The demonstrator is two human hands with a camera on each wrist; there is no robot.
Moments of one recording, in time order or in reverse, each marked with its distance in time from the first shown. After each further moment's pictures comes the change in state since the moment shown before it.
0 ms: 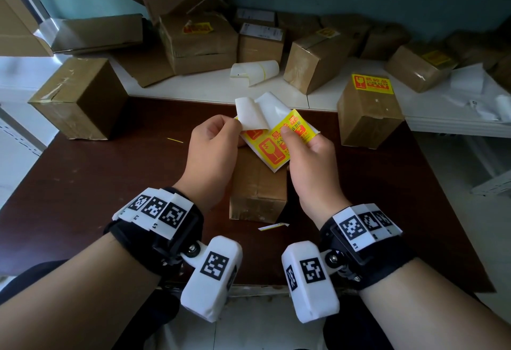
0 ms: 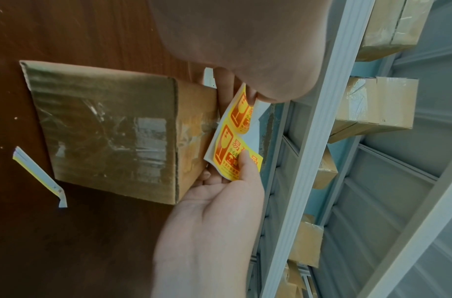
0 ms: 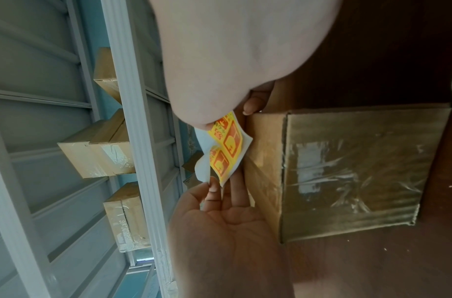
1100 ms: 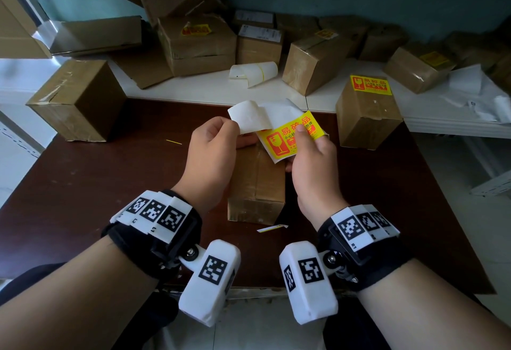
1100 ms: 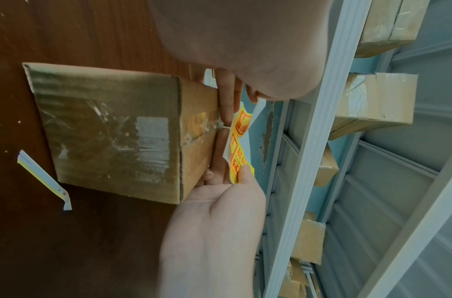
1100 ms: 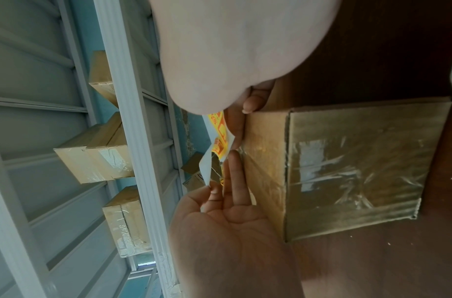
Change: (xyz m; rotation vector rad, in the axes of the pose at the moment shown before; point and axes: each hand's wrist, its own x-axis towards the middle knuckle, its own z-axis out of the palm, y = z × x) left_hand -0.013 0.012 0.003 0.013 -0.037 -0.019; right_hand 0.004 0.003 0.003 0.000 0.148 0.063
